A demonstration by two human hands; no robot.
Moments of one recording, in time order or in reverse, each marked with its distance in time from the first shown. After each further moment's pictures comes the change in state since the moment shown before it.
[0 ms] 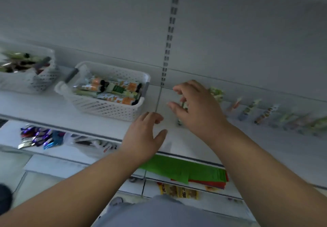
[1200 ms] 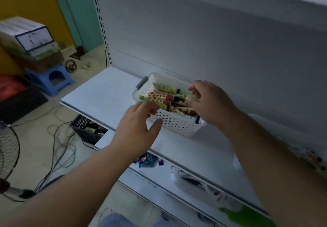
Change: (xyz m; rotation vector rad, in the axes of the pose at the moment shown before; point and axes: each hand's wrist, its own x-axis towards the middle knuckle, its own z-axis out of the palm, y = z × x) left_hand -0.006 -0.366 -0.353 0.059 0.263 -0.219; right_hand 0.298 -0.330 0.242 0.070 -0.202 -0.087
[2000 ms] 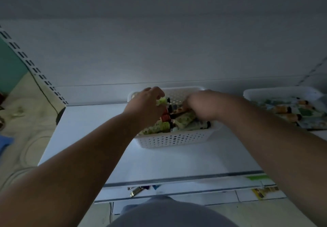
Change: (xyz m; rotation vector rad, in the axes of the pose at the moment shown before) left_hand 0.187 -0.051 0.028 0.104 -0.523 0.361; right_hand 0.052 -0.002 0.035 -0.454 -0.548 0.322
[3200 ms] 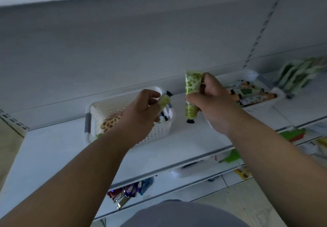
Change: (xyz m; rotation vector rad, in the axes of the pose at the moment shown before) left_hand -0.047 0.121 0.009 -0.640 -0.110 -0.002; right_hand -0.138 0.028 0.036 1.502 0.791 0.217
